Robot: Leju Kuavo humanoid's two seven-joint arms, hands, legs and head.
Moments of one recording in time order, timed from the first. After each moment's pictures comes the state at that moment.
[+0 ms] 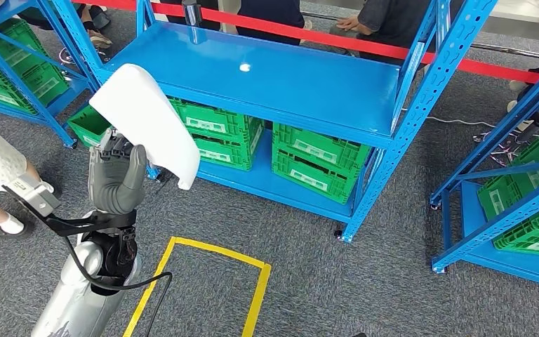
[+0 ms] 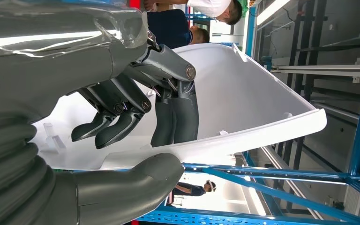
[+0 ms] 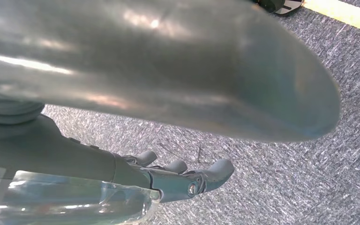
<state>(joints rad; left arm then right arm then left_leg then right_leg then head) -0.22 0.12 -0.38 -1.65 0.37 -0.02 -0.41 -0.06 -0.12 0.67 -0.23 -0.21 -0.16 0.07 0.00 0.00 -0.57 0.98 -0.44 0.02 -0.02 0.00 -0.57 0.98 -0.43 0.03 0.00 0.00</state>
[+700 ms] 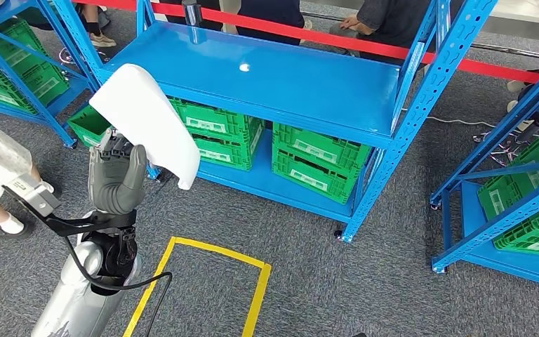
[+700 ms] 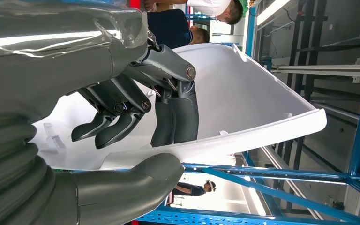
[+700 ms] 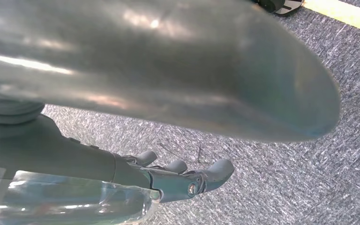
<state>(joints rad) -0.22 0.12 -0.38 -1.65 0.37 -0.02 -0.41 -0.06 -0.12 0.67 -0.23 -0.21 -0.16 0.07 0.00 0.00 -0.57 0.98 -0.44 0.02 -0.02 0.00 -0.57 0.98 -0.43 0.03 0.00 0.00</state>
